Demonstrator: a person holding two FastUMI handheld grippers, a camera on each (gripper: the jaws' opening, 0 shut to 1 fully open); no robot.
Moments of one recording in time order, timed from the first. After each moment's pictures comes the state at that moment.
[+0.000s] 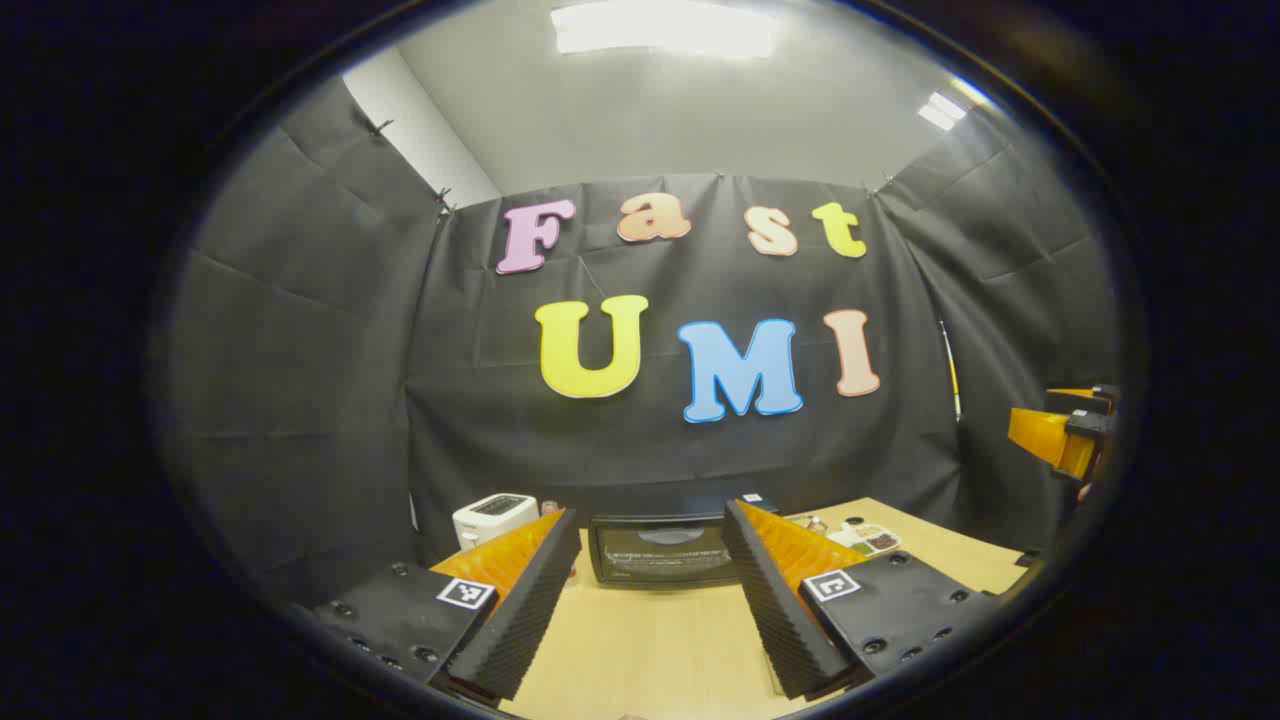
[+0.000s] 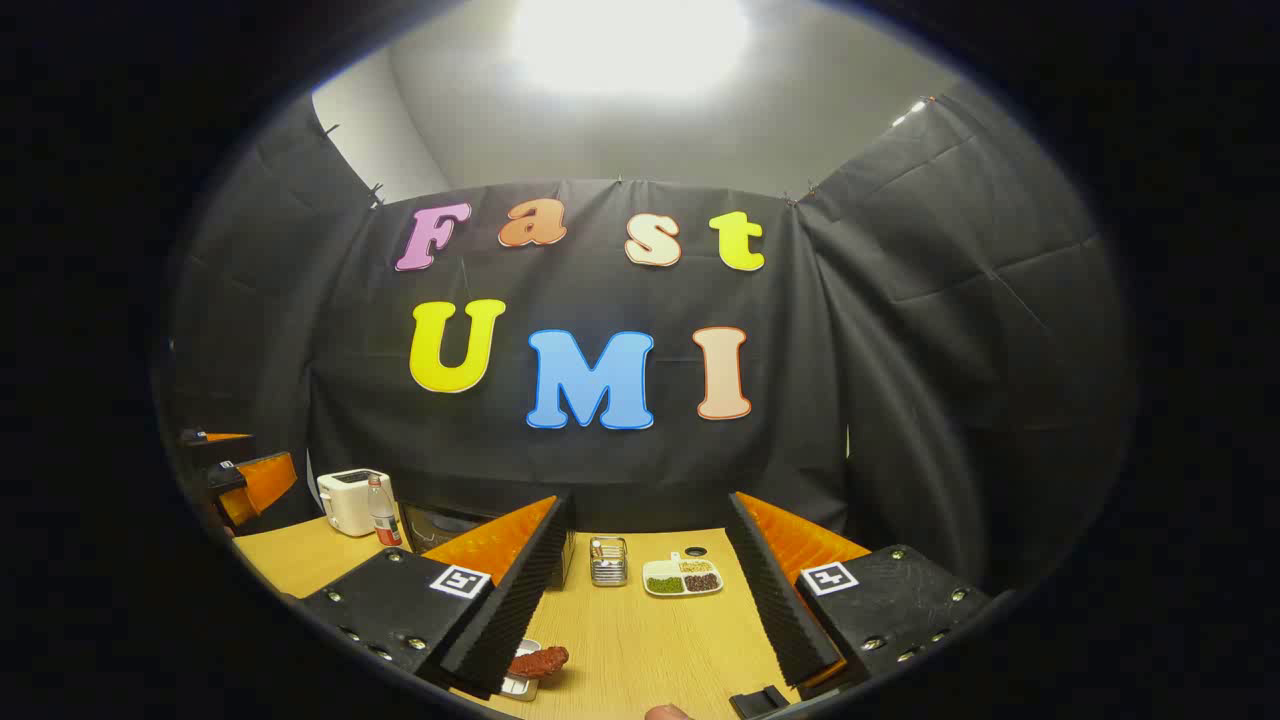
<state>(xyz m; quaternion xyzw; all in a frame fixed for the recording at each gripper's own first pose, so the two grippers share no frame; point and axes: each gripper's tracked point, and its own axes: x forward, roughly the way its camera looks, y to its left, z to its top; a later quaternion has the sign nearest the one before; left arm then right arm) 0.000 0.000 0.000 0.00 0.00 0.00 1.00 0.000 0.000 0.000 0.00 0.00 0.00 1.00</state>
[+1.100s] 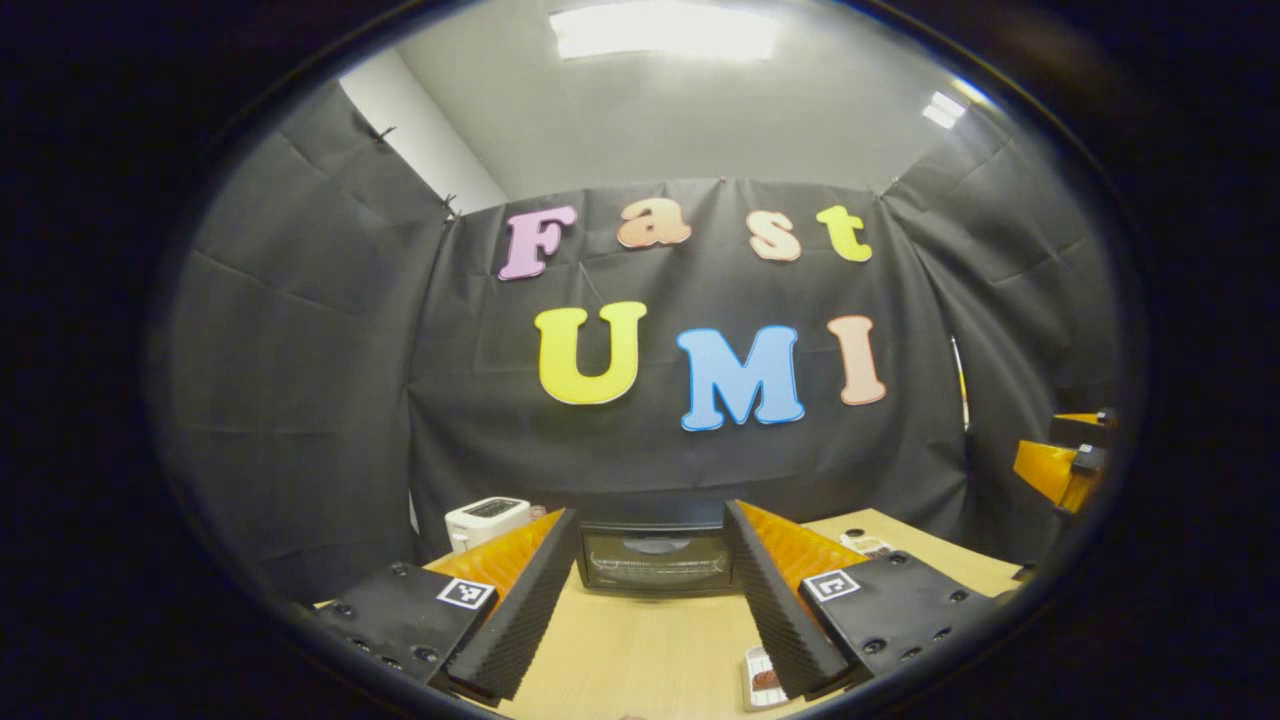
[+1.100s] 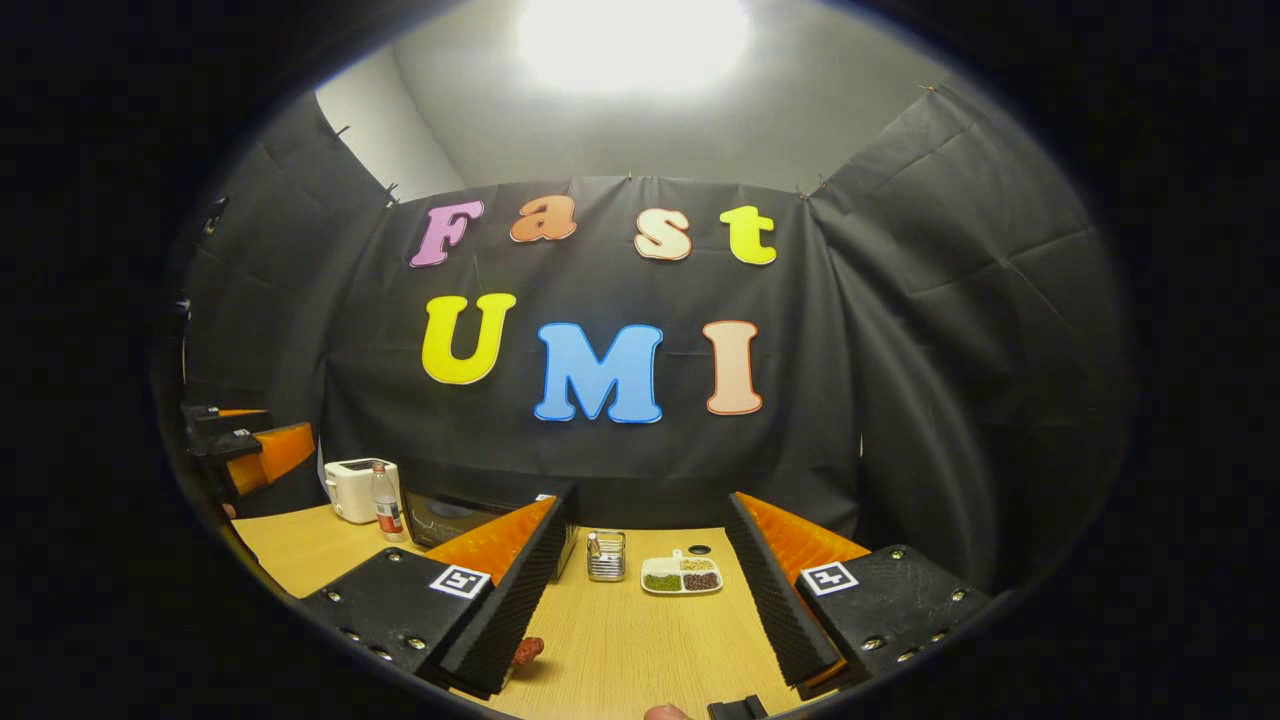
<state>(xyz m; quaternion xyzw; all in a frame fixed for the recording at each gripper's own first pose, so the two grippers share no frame) 0.019 -0.033 0.007 0.00 -0.01 0.03 1.00 0.011 -0.026 -0.029 0.00 0.00 0.04 1.00</state>
